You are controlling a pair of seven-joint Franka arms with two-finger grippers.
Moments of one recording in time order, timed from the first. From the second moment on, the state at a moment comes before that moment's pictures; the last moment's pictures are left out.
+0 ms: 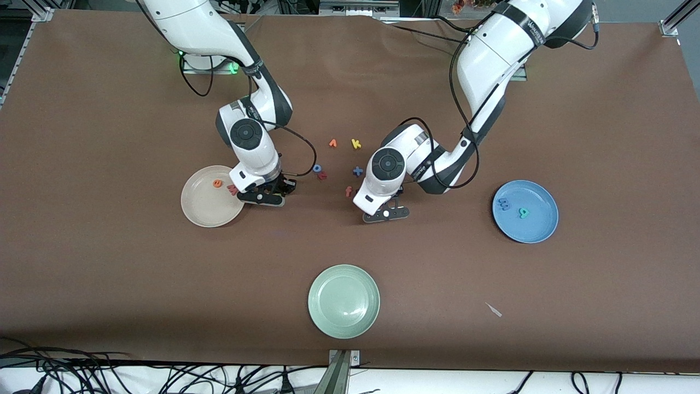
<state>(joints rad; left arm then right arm) -0.38 0.86 -0.35 -1.49 0.22 2.21 -0.92 0.63 0.54 -0.11 -2.04 0.02 2.62 0.61</state>
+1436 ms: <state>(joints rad) 0.07 0.84 -0.33 -1.30 0.41 1.53 0.21 0.59 0.45 -0.37 -1.95 0.09 2.27 0.08</state>
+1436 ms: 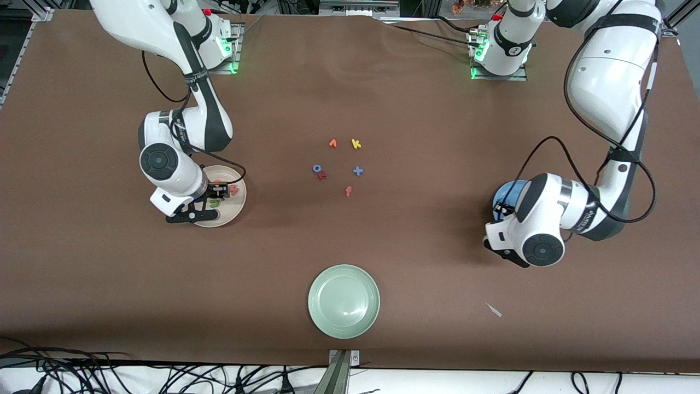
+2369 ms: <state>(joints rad) 0.11 0.75 -0.33 -1.28 0.49 1.48 0.30 0.59 0.31 -0.43 -1.54 0.10 1.74 0.04</state>
